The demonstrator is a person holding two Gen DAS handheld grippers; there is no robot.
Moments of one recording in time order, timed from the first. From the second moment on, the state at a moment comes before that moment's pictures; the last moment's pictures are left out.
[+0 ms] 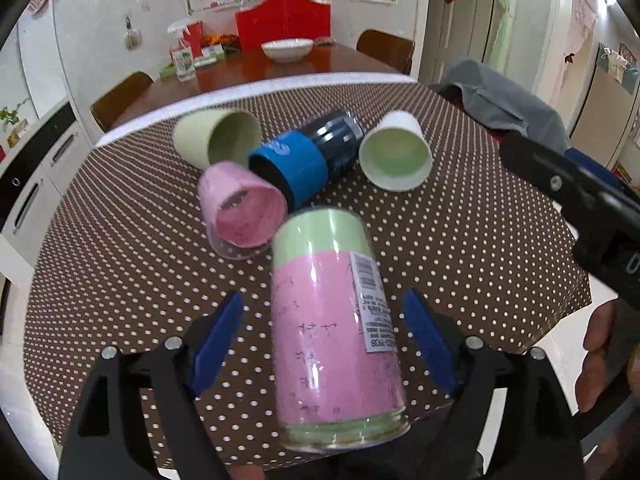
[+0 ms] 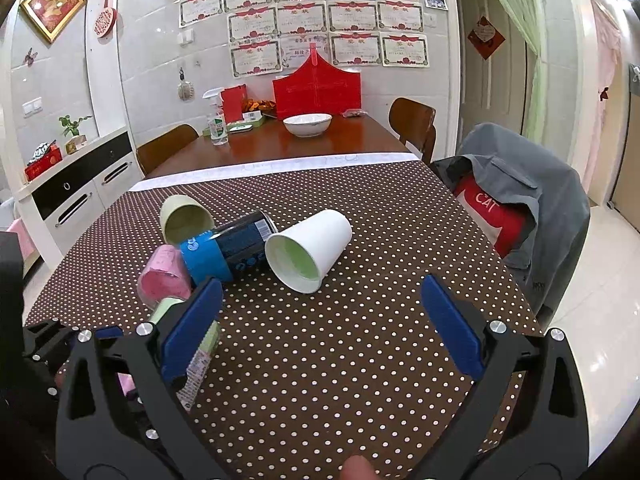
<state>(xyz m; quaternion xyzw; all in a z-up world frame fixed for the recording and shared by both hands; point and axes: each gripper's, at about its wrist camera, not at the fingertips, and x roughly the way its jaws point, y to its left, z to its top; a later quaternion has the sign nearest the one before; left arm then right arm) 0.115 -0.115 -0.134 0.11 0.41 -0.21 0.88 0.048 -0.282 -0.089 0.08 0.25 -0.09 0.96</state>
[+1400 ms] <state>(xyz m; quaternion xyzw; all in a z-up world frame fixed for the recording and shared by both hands) 0.093 0.031 -0.091 0.00 0.28 -0.05 0.96 0.099 -0.204 -0.091 0.10 0.40 0.05 0.91</state>
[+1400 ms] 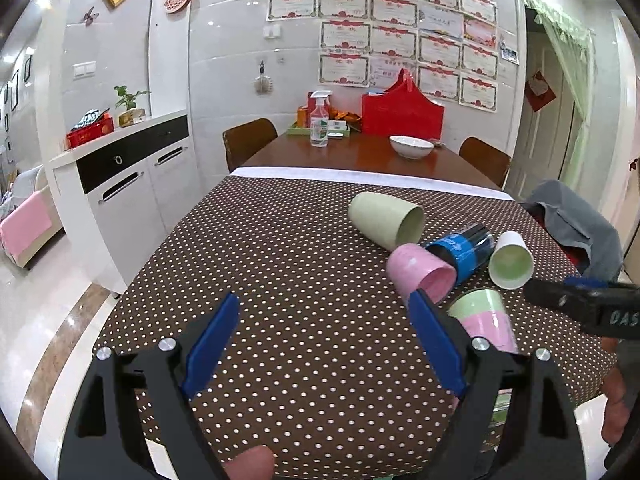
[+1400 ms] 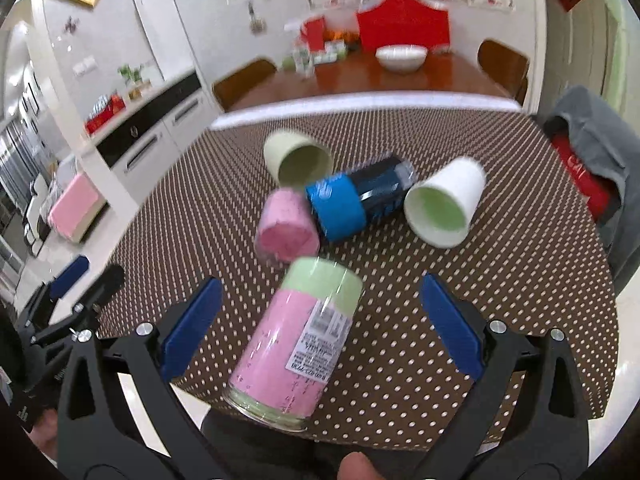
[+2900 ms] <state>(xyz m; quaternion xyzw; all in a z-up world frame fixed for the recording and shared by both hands) 0.090 0.041 -0.112 -0.01 0.30 -0.04 0.95 0.174 -0.198 -0.163 0.19 0.56 0.08 0.80</state>
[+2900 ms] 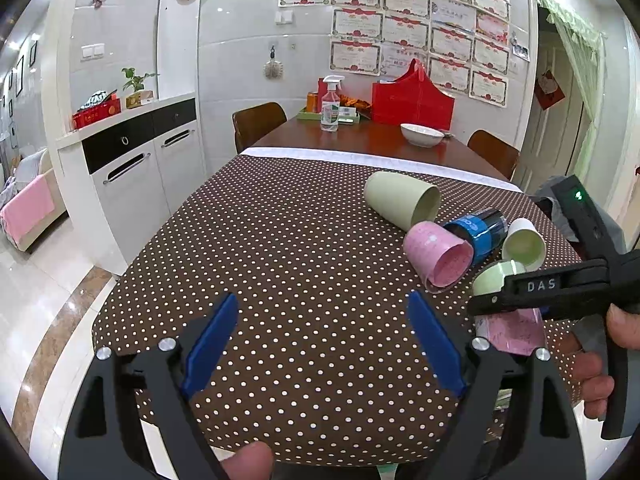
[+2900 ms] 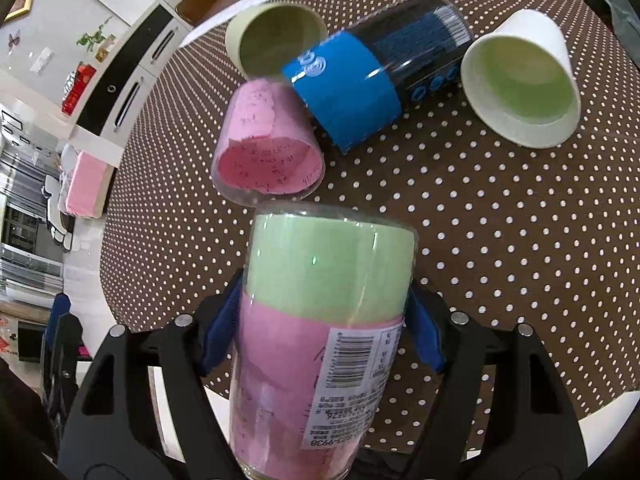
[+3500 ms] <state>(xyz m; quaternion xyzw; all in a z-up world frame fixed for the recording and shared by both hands) 0.084 0.028 -0.101 0.00 0.29 -0.04 0.96 0.133 -0.246 -0.122 0.27 0.42 0.11 0.86</state>
